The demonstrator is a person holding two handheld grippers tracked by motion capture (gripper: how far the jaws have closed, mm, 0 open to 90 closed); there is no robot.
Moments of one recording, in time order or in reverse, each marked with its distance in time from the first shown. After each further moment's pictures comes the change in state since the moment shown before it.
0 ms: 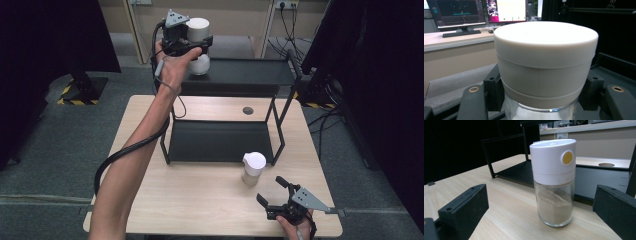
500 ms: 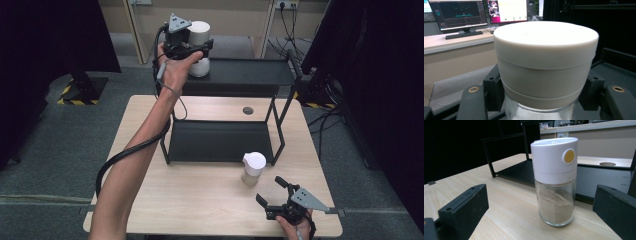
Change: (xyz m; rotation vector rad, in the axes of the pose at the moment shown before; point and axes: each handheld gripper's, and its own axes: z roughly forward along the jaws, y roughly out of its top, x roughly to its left) left arm -0.001 -0.008 0.003 -0.004 0.008 0.021; right arm 0.000 0.000 0.001 0.005 0.003 0.003
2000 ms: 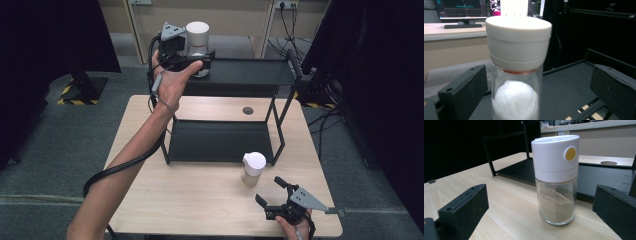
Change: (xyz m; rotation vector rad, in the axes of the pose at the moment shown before) left arm -0.024 -0.004 -0.044 0.004 -0.001 -0.086; right arm -0.001 0.000 0.001 0.007 0.004 -0.003
